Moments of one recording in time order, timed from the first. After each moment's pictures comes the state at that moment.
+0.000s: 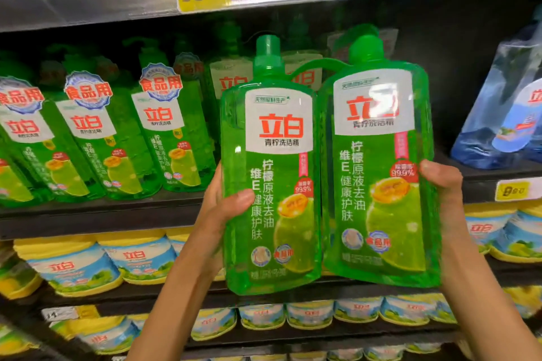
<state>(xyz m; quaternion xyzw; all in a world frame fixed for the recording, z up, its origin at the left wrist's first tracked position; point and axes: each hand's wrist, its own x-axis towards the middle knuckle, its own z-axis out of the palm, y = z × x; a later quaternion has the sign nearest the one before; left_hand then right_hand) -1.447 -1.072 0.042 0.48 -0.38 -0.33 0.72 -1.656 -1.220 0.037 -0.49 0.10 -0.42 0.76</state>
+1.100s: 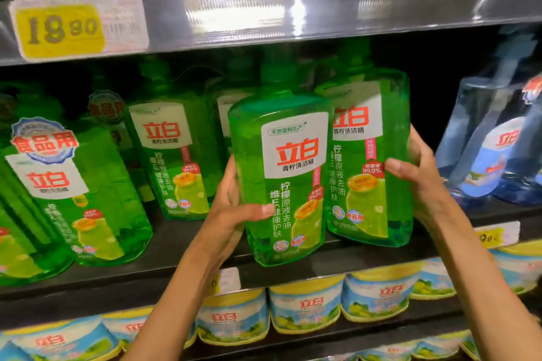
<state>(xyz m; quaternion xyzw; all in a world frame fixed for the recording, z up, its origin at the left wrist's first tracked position) -1.434 -1.215 0.035 0.43 -0.49 -0.35 0.67 -1.670 -1.377 0.061 -0.66 0.12 -0.51 0.54</state>
